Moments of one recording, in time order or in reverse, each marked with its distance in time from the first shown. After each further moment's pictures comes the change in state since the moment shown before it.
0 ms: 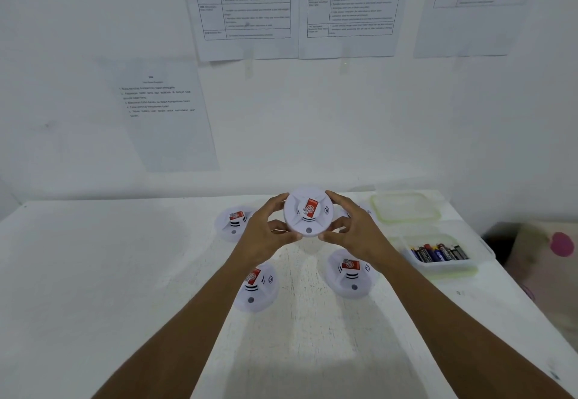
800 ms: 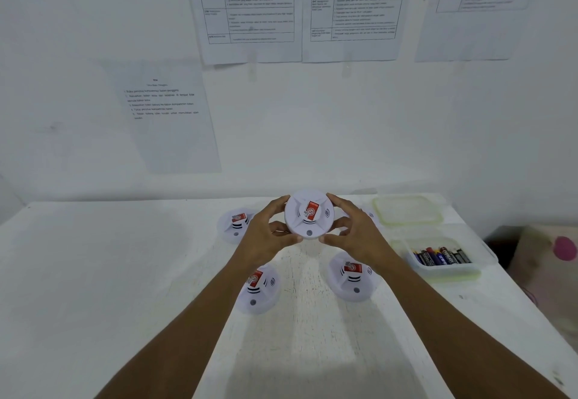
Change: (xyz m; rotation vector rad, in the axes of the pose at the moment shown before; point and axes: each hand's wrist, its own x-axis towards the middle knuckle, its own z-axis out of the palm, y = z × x) left_hand 0.001 -0.002 -0.002 -0.012 0.015 0.019; right_hand -0.001 -0.006 0.004 -0.007 0.027 -0.010
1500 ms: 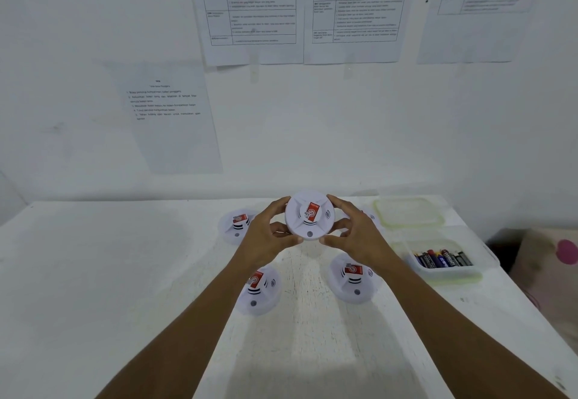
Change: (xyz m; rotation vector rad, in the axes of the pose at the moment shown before) left_hand 0.000 0.000 -0.001 -0.002 0.006 0.013; right_hand 0.002 0.002 0.000 -0.022 -0.002 -0.017
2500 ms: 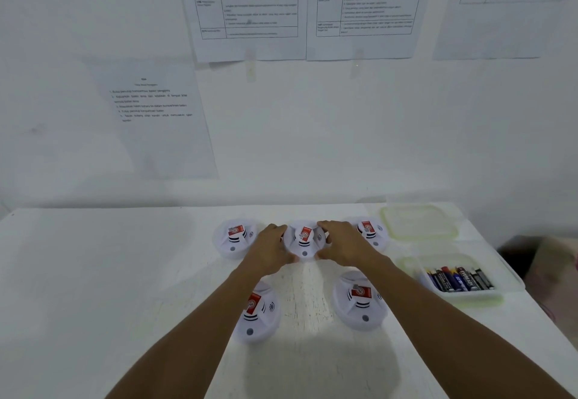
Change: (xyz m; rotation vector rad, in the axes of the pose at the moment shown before) left_hand 0.058 -0.071 0.004 0.609 -0.151 -0.097; right_hand 0.074 0.047 0.025 -0.523 -0.244 0.088
